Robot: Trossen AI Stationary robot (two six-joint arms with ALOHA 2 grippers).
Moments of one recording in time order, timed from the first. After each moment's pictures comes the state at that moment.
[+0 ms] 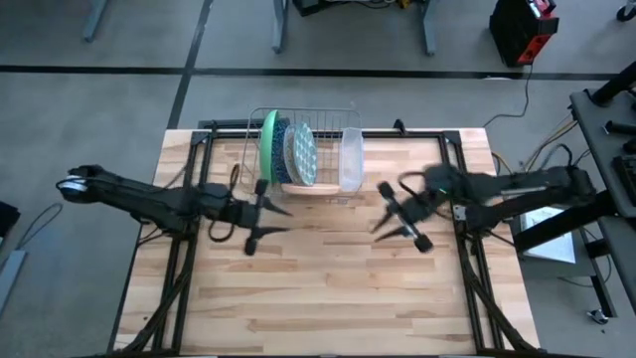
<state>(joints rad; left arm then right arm) -0.13 1.01 0.58 0.33 -0.01 0.39 0.02 1.05 0.81 -0.02 -0.55 -0.23</state>
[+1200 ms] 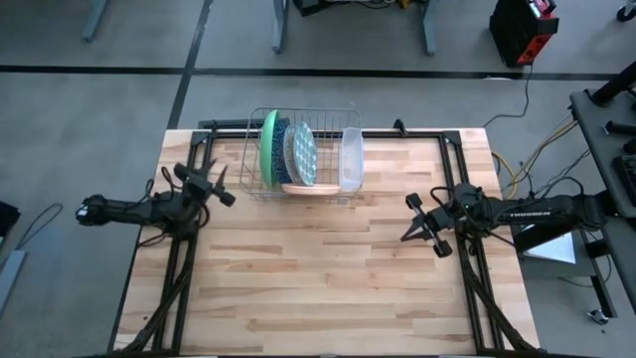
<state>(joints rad) -0.11 0.03 0.02 0.11 -1.20 0.46 -0.11 0.50 0.01 0.43 -0.63 -0.18</state>
